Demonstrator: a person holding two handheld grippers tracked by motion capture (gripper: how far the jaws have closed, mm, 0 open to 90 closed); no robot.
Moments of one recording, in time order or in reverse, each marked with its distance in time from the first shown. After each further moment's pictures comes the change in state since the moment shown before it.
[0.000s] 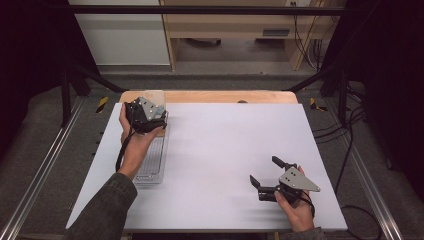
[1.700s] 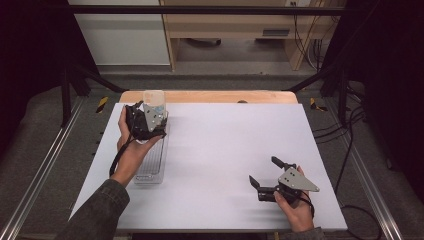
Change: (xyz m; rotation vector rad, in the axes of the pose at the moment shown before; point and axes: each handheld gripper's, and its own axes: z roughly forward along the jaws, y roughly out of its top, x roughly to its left) left arm -0.008 -0.002 -0.023 -0.025 -0.038 0.145; right arm 0.001 0.000 0.001 0.004 0.005 -0.010
